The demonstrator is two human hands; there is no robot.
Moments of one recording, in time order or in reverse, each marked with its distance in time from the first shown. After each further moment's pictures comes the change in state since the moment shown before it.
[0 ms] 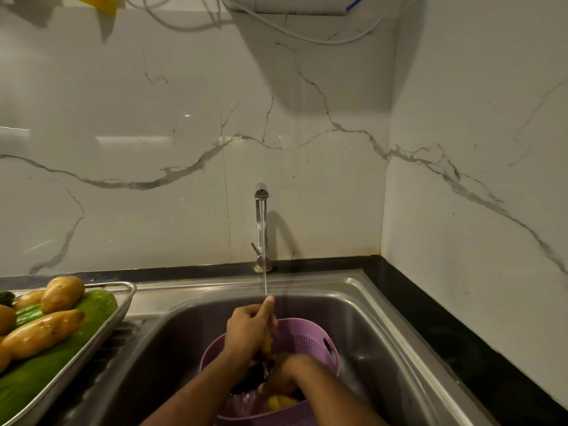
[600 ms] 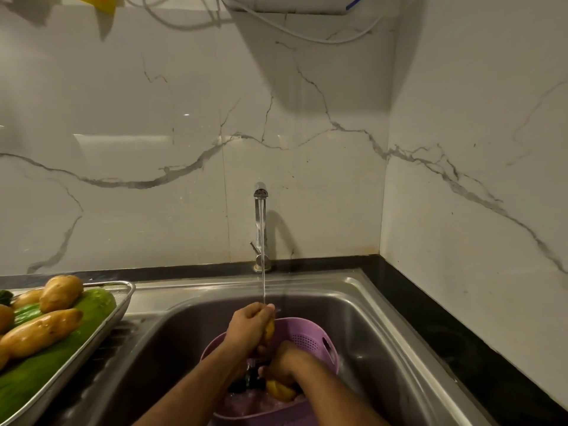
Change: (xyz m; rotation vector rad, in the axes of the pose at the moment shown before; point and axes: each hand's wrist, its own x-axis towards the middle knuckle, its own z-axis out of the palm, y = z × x) left_hand 0.004 -0.004 -0.002 -0.119 -0.139 -0.104; right_hand 0.000 -0.006 -0.006 0.085 0.004 0.056
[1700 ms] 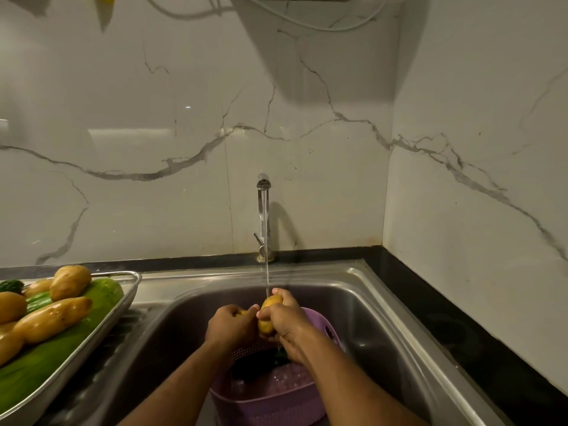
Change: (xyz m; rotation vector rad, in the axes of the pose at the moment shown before) left_hand 0.004 -0.018 -0.034 0.309 0.211 -0.086; right_hand 0.004 -0.020 -0.002 0.943 0.130 -0.229
